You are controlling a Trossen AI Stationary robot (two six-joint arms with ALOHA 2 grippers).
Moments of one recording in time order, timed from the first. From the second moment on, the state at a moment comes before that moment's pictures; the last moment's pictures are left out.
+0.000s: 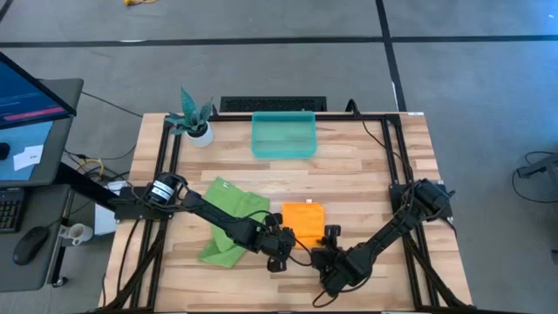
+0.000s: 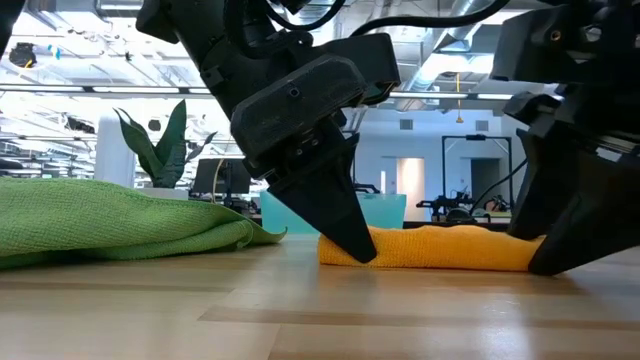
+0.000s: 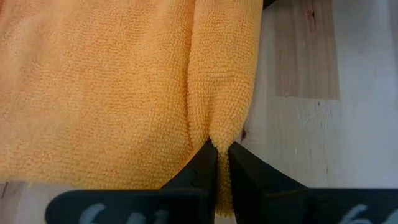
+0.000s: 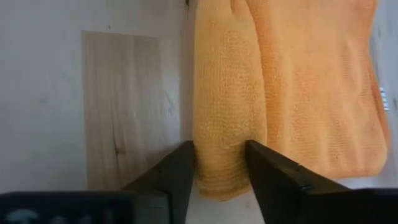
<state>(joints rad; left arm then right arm) -0.40 2.11 1.35 -0.28 -0.27 -0.41 0.72 2.04 1.20 -0.70 0.58 0.66</state>
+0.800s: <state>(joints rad) -0.44 2.05 1.35 -0.32 0.09 -0.50 0.72 2.00 1.30 -0.52 0.08 0.46</state>
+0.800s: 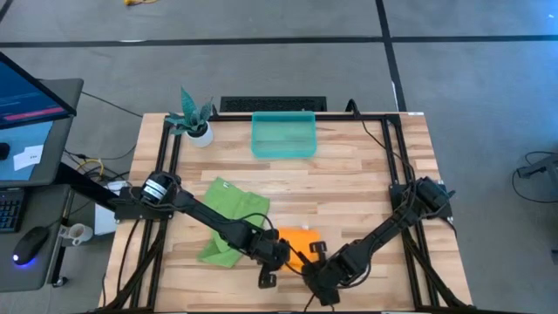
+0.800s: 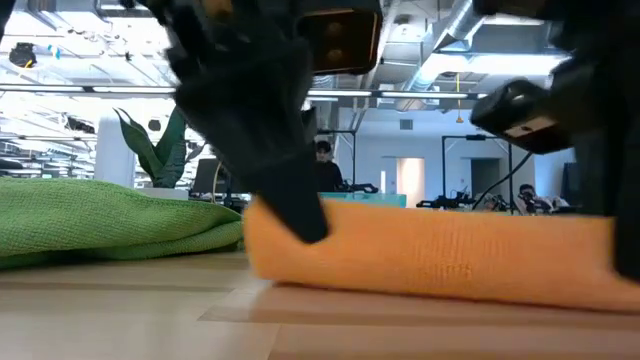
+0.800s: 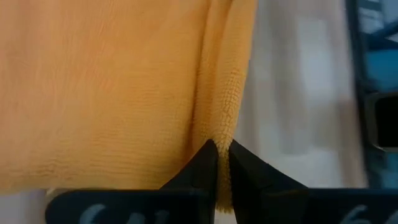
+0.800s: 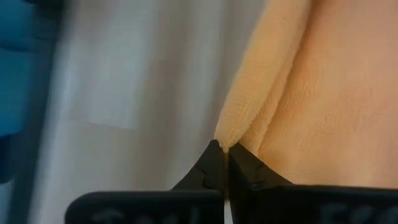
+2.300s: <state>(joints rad) -0.45 2.04 1.35 -0.44 0.22 -0.63 0.46 1.99 1.20 -0.41 -0.41 0.40</state>
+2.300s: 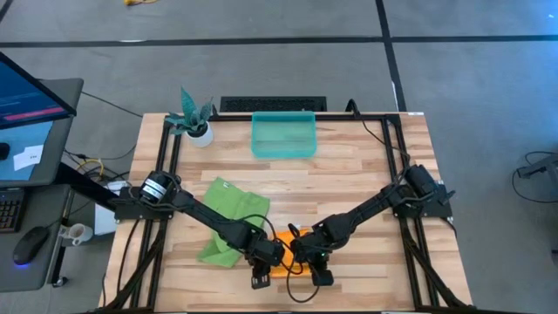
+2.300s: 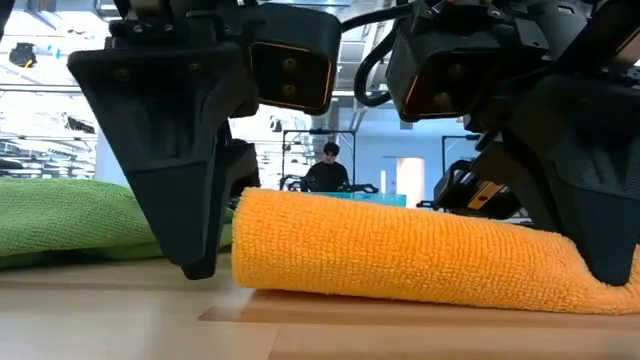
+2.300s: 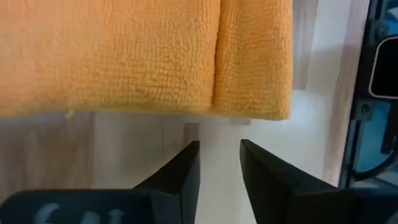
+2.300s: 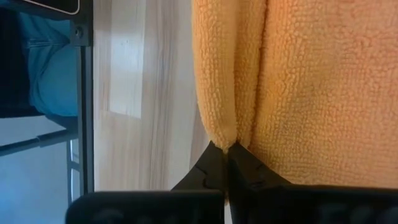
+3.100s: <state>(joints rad) -0.60 2.06 1.35 -0.16 -0.12 -0.27 0.44 2.00 1.20 -0.41 -0.41 0.41</state>
